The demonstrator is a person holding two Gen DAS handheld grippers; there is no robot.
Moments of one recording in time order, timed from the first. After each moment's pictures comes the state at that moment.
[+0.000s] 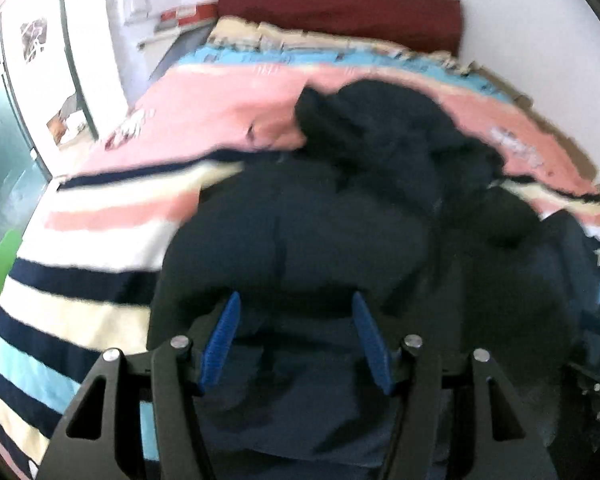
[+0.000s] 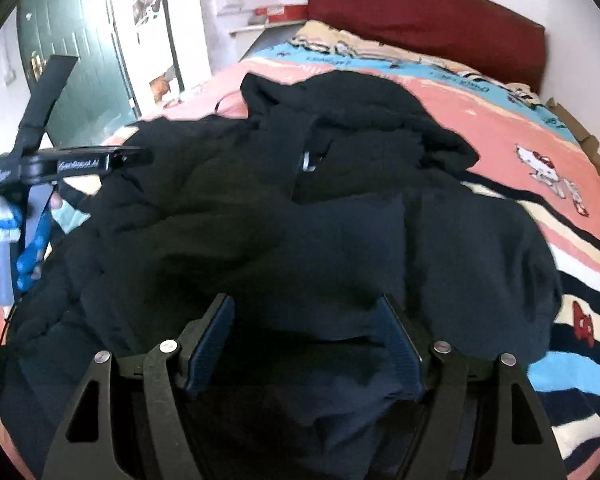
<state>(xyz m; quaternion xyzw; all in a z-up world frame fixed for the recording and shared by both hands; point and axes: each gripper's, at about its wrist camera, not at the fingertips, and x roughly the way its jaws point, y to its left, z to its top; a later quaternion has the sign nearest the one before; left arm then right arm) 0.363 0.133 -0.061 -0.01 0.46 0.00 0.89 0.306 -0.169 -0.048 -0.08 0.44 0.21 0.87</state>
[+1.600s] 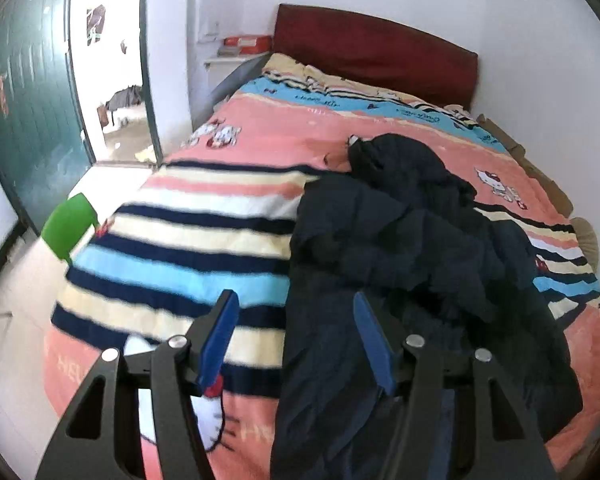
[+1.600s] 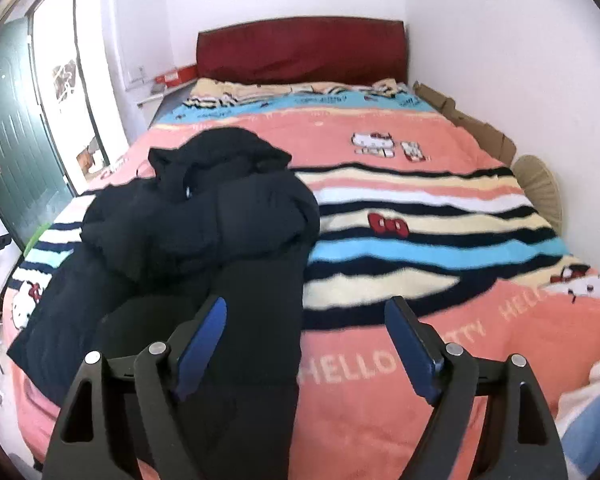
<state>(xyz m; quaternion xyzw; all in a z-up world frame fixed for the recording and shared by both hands) 0.148 0.202 0.079 -0.06 0.39 0.04 0.92 0.124 -0.370 0.061 0.01 0.37 0.05 0.93</state>
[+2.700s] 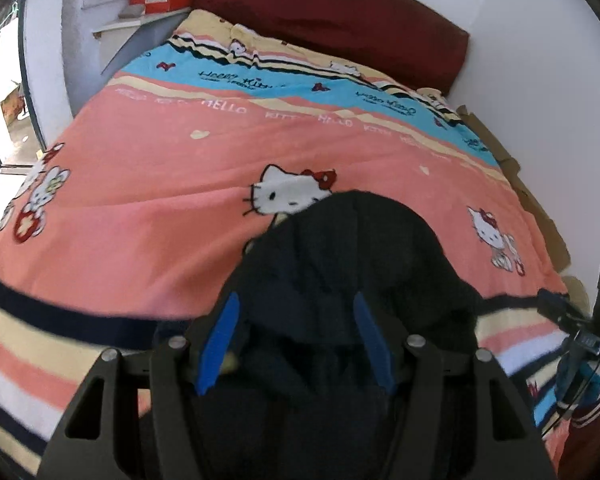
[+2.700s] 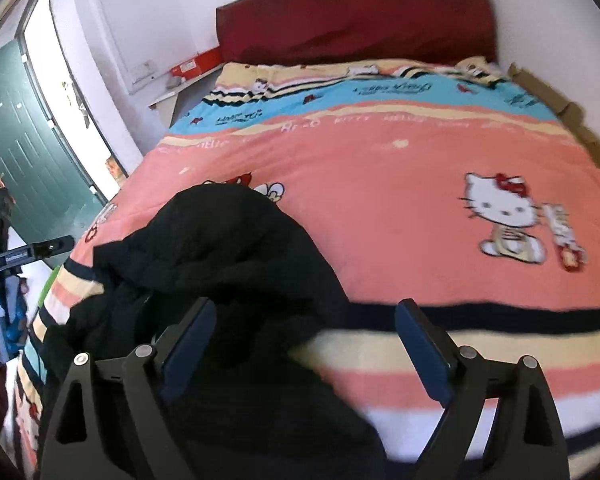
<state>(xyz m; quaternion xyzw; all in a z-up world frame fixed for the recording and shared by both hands) 0.604 0.117 0.013 -0.12 0.46 -0.07 0.88 0.583 -0.303 0.006 0.05 0.43 0.17 0.88</state>
